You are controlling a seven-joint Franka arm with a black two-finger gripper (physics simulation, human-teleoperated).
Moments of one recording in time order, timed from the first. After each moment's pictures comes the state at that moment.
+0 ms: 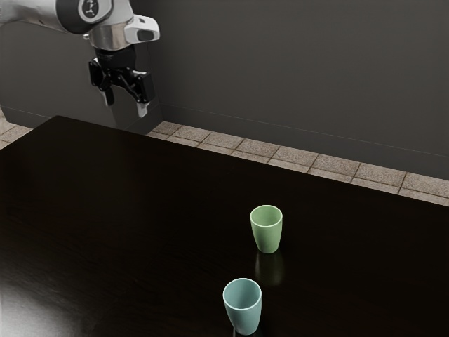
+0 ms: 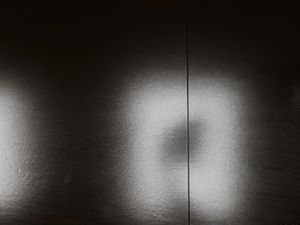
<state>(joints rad) -0.05 0.06 0.03 -1.50 0.12 1.57 -0.01</state>
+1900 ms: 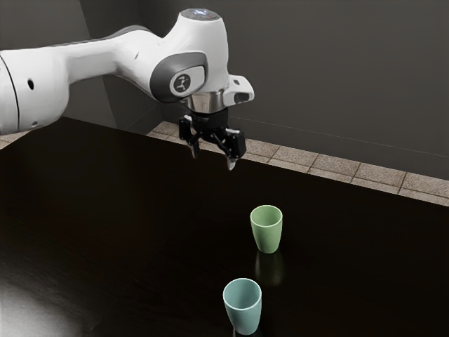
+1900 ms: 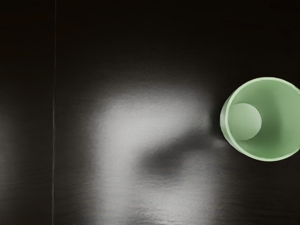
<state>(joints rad) -0.05 0.24 -0.27 -1.58 0.17 1.84 -0.35</state>
